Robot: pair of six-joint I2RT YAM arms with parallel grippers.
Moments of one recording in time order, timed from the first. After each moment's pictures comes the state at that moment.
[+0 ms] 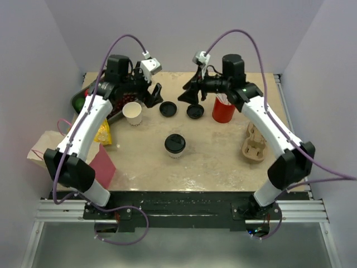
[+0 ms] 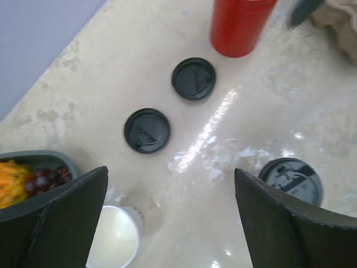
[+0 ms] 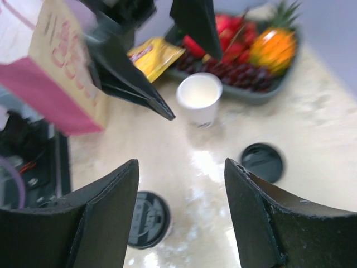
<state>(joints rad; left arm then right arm) -0.29 1.57 1.64 -0.66 0.55 0.38 0.42 1.66 1.63 -0.34 -0.87 -0.09</state>
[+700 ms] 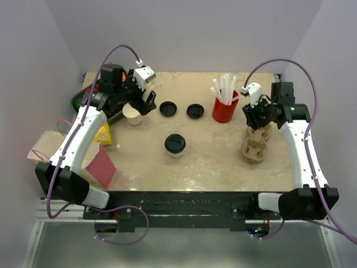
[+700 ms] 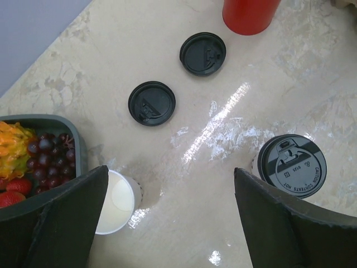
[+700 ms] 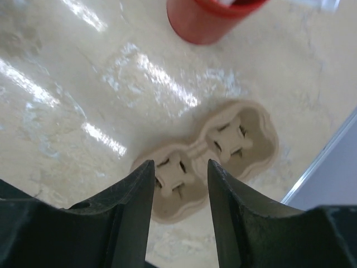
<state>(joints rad) -0.27 1.45 1.51 -0.67 0.46 0.40 0.02 1.27 1.39 -0.98 -0.30 -0.61</state>
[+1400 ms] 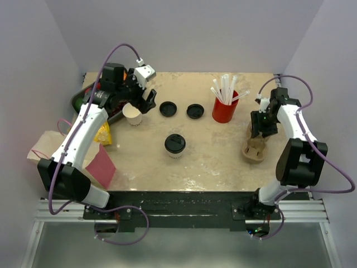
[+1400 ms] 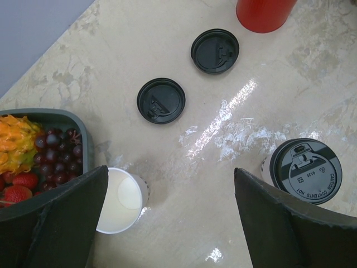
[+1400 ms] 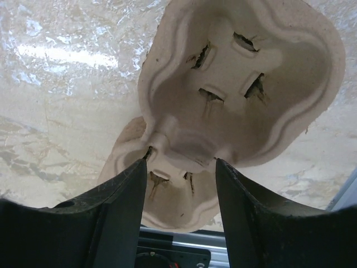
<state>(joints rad) -0.27 1.48 1.52 -0.65 0.42 0.39 -0.17 1.60 1.29 -0.98 -0.12 -0.22</state>
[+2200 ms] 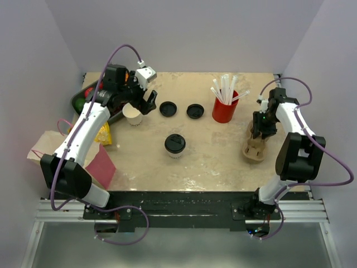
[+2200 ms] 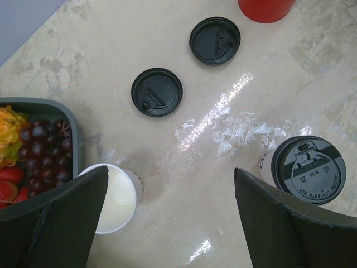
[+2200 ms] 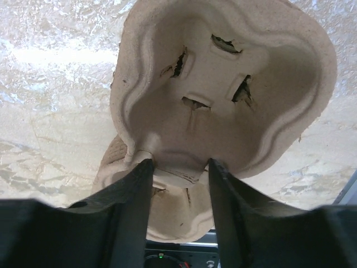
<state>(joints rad) -0.26 1.51 1.51 -0.65 0.42 0.38 -0.18 1.68 1.31 -0.97 -0.07 -0.14</state>
